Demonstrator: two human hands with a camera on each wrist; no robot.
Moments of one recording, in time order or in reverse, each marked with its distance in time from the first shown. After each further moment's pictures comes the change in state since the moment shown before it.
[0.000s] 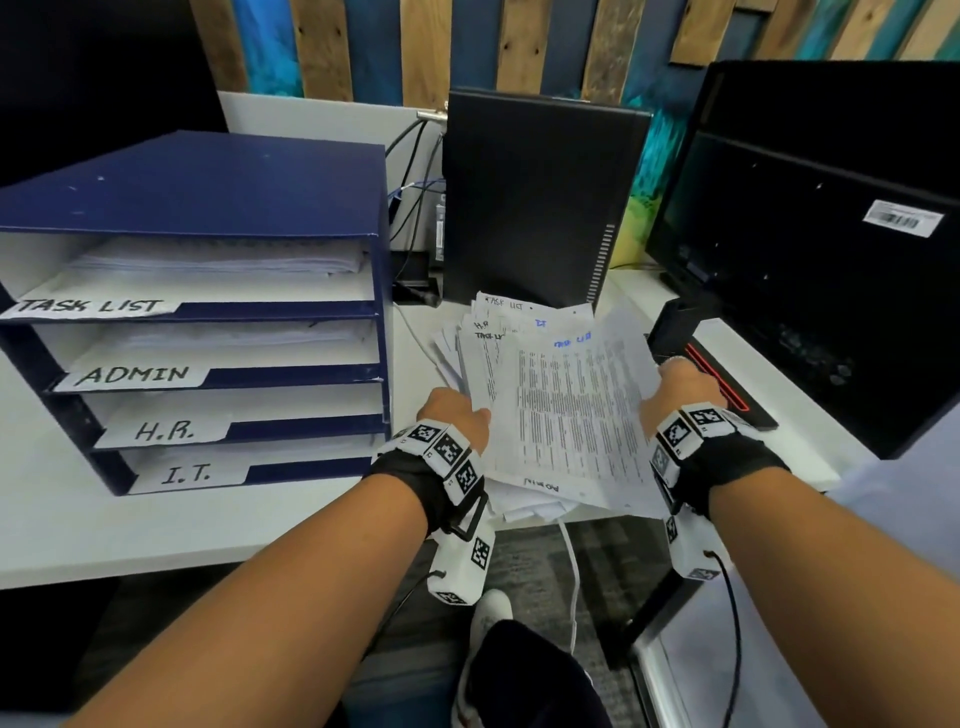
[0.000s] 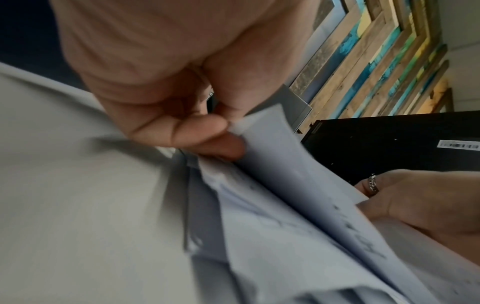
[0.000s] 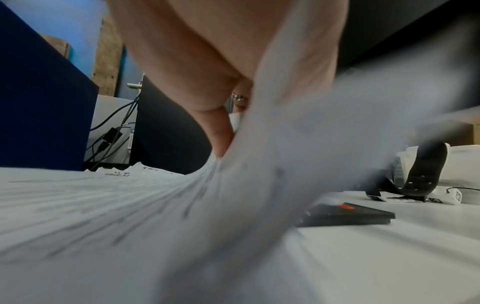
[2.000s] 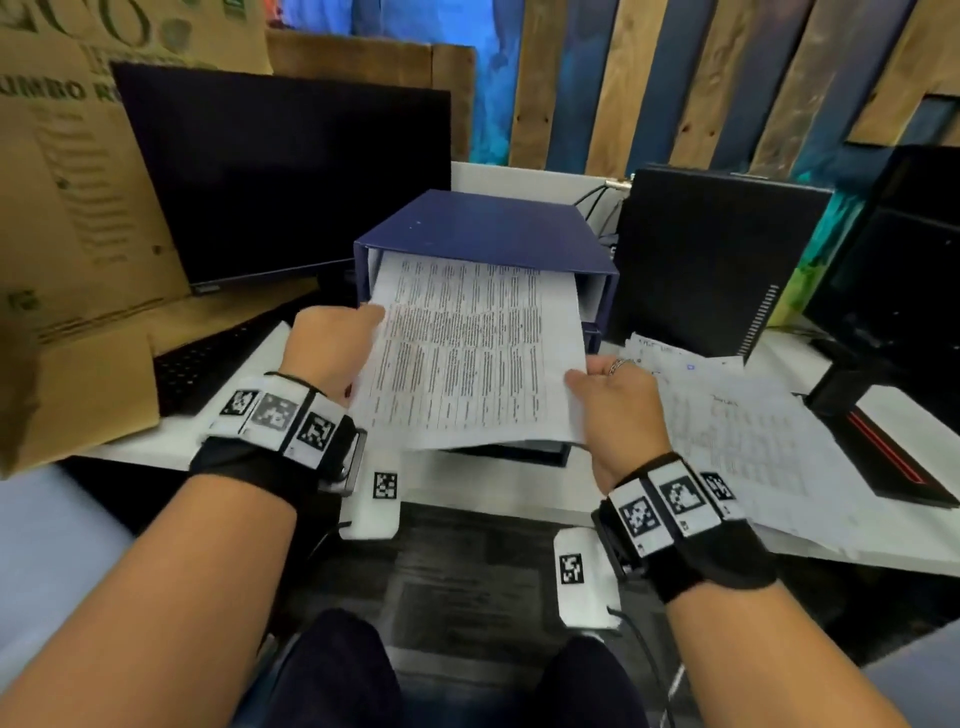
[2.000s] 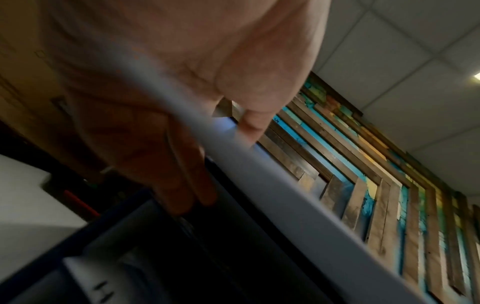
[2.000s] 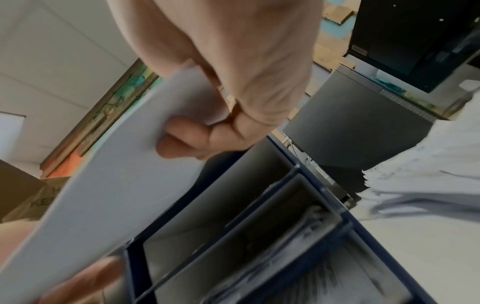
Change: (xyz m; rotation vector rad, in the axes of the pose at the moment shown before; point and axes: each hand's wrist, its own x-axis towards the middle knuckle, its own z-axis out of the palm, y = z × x) left_hand -0.145 -0.110 -0.291 -0.579 0.556 -0.043; right_hand -0.231 -0.174 0.022 1.057 -0.350 -0.345
